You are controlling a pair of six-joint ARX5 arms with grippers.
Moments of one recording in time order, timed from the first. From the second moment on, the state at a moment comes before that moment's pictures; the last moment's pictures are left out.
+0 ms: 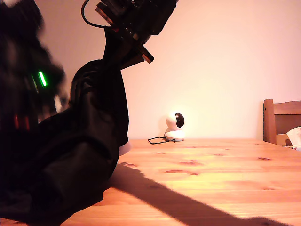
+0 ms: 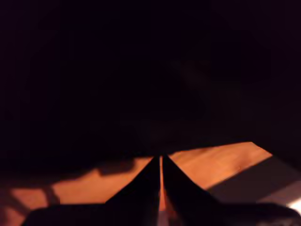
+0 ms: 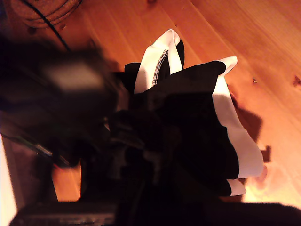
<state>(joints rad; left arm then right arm) -0.32 1.70 1.16 -1.12 0.16 0.08 0.64 2.15 2.17 -1.02 -0.49 -0.26</state>
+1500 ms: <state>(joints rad) 0.04 1.95 1.20 -0.44 0.39 0.06 0.67 2.15 2.17 -1.00 -0.54 -0.26</state>
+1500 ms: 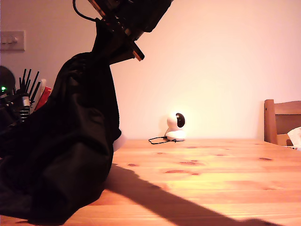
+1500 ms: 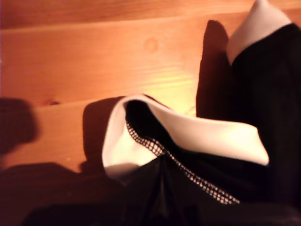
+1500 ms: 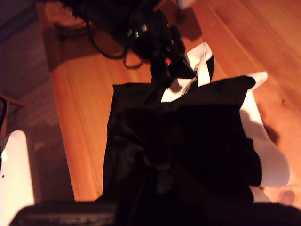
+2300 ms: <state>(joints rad) -0.17 1.97 1.20 -0.47 0.50 0.05 0.63 2.15 2.17 -1.16 -0.59 -0.31</state>
